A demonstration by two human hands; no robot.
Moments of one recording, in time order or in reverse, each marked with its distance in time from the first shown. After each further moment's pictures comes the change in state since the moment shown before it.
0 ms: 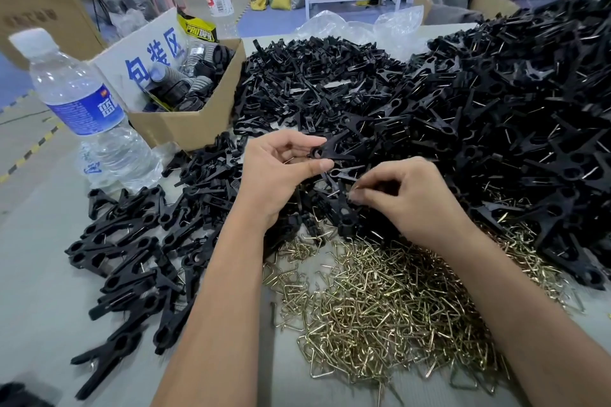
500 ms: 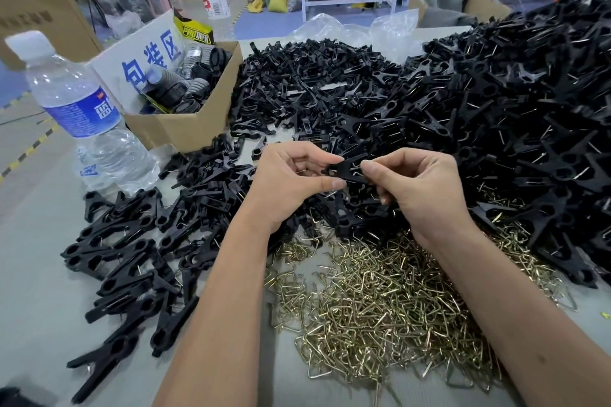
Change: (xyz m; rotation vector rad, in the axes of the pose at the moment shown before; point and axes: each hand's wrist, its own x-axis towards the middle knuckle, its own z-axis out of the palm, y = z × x) left_hand -0.004 0.003 0.007 0.065 -0.200 -0.036; right_hand 0.001 0.003 0.006 0.632 0.277 0.196
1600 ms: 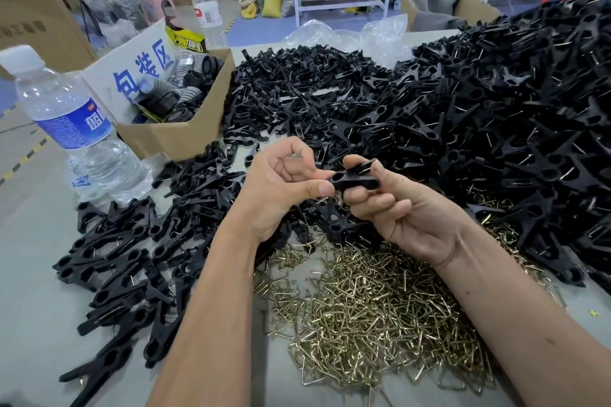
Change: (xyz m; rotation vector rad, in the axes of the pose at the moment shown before) left_hand -0.005 0.009 0.000 -0.264 -0.097 -0.044; right_hand 0.001 -0.008 -0.015 1.041 -0.739 0.667
